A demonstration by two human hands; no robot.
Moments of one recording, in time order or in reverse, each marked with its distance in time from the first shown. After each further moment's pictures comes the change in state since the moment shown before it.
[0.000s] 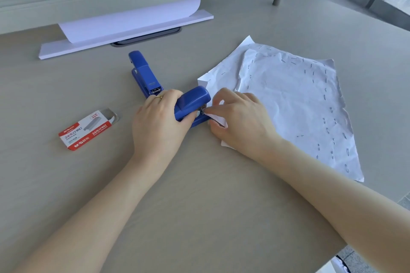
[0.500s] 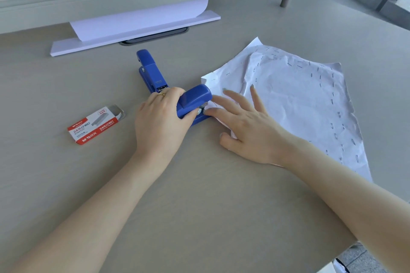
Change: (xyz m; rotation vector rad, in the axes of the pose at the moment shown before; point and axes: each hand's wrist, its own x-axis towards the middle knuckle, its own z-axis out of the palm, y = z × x) left_hand -0.001 -0.004 -0.003 0.032 0.030 0.012; right_hand -0.015 0.009 -0.014 0.054 -0.412 -0.143
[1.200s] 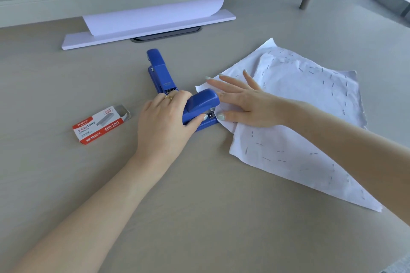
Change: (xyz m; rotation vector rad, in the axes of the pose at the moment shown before) left_hand 0.006 -0.004 -0.001 0.095 -0.045 0.043; right_hand 0.067 0.057 -0.009 0.084 -0.188 -0.211
